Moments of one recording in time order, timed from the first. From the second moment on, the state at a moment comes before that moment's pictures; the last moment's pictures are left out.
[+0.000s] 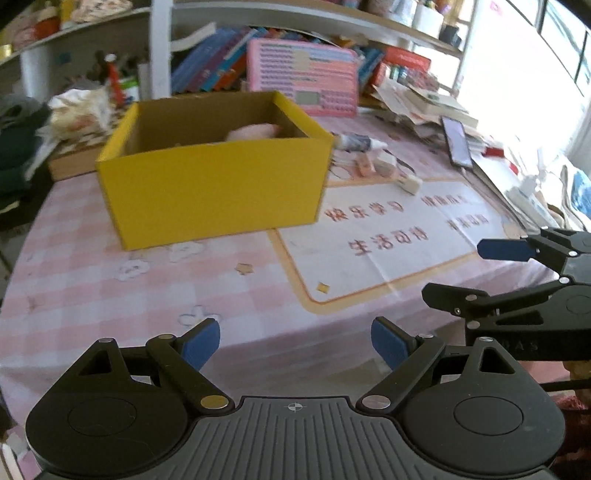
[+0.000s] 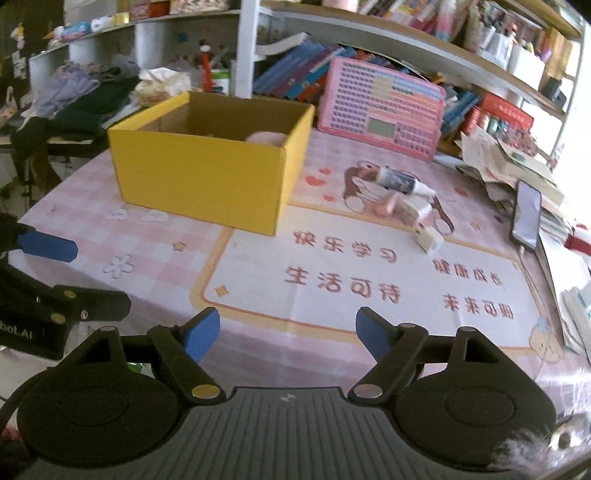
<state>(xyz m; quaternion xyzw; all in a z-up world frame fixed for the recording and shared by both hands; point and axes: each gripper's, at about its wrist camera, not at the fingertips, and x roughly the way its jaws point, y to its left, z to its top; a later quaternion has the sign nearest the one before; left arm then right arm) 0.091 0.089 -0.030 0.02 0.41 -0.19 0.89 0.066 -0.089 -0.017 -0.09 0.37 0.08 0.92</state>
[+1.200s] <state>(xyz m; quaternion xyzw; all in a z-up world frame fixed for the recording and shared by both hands) 0.208 -0.109 -0.042 0.06 0.42 -0.25 0.87 0.174 -0.287 -0.038 -0.03 0.42 0.03 0.91</state>
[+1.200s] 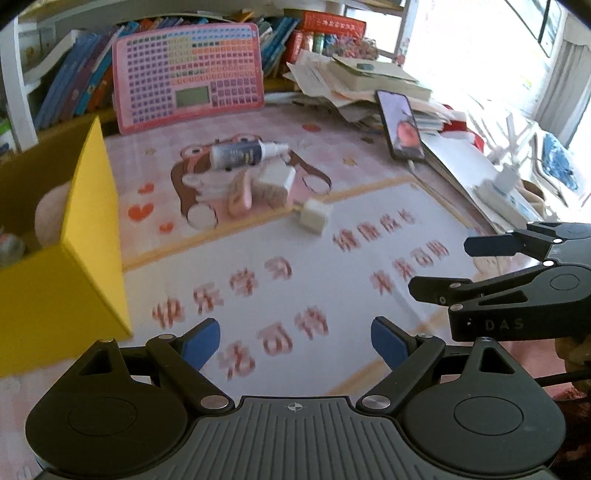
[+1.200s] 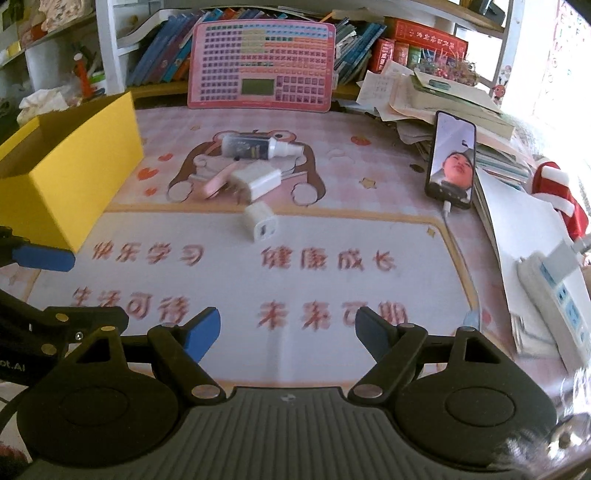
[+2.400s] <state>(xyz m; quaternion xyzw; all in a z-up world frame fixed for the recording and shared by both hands) 0.364 -0.158 -0.074 0.07 0.43 -0.15 0.89 0.326 -0.294 -0.089 -0.07 0.44 0.16 0.88</state>
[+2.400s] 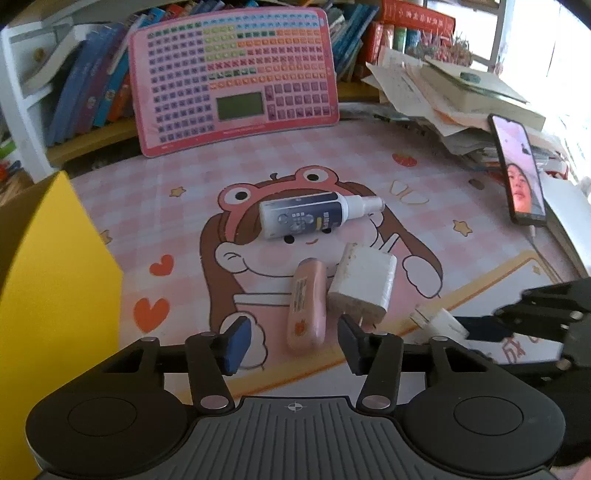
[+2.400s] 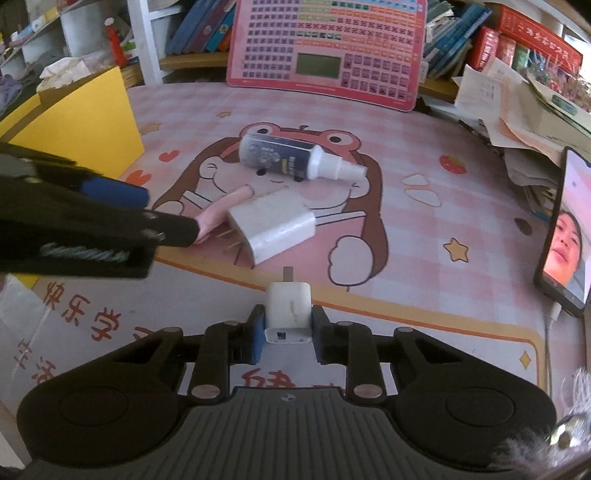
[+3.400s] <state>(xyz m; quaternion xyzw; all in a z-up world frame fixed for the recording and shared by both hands) 0.375 -0.154 -0.068 0.03 0.43 -0.13 0.89 0.321 -0.295 -0.087 -0.07 0.43 0.17 0.88</state>
